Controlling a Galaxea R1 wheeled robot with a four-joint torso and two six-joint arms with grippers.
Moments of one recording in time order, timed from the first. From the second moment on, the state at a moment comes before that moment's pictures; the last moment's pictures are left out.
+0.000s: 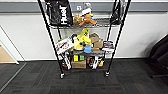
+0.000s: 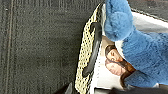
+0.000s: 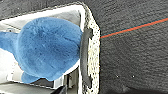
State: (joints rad) left arm 0.93 2.95 -2.67 -0.06 0.20 -0.06; right arm -1.04 2.94 -2.61 0.20 -0.05 0.03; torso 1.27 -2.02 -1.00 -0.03
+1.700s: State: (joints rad) left arm 0.90 2.96 -2.67 -0.06 0.21 -0.06; right arm -1.02 2.99 -2.62 0.25 -0.07 0.03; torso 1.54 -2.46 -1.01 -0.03
